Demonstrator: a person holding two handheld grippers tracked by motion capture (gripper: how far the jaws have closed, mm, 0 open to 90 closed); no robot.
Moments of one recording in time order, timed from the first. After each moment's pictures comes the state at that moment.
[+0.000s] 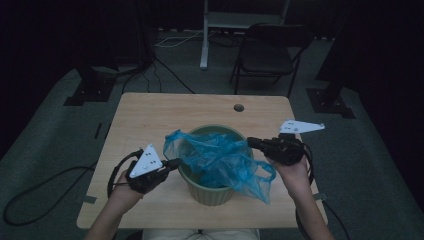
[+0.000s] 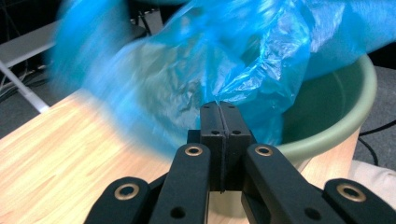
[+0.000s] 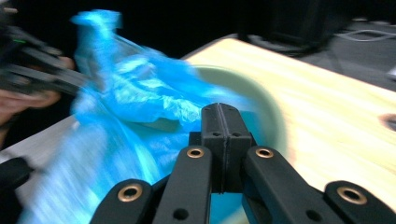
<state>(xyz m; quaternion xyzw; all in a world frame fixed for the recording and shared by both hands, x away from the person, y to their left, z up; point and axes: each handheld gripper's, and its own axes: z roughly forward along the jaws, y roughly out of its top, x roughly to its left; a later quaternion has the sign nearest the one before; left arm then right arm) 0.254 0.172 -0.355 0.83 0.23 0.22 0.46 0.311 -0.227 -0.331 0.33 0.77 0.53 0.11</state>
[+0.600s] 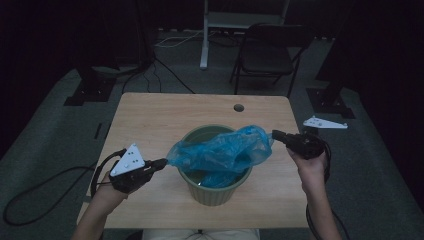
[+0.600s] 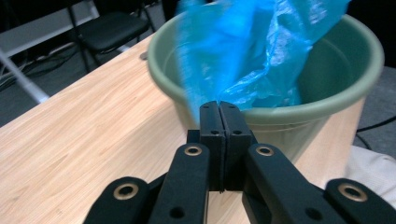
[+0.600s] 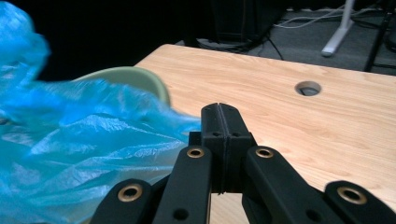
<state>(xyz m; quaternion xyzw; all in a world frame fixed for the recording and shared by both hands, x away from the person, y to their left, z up) 0.253 0.199 -0.361 0.83 0.23 0.19 0.47 0.333 -0.283 -0.355 0.42 0.72 0.53 0.11</state>
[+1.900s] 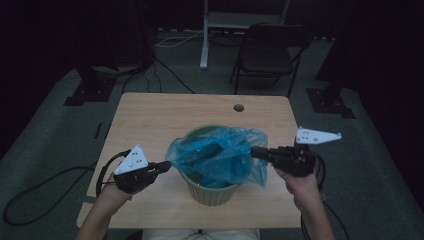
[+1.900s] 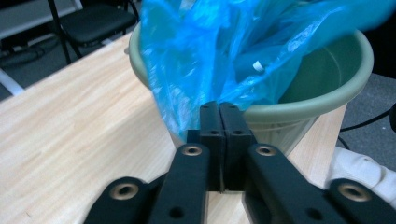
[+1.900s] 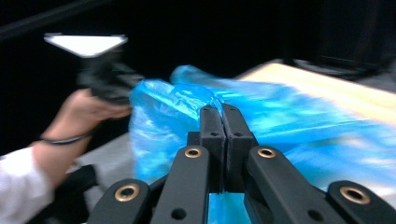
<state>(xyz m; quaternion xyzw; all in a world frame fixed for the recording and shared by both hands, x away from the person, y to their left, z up) 0.257 0.193 -0.373 0.84 0.24 0.16 0.46 0.268 -0.233 -0.330 0.24 0.75 0.62 -0.01</state>
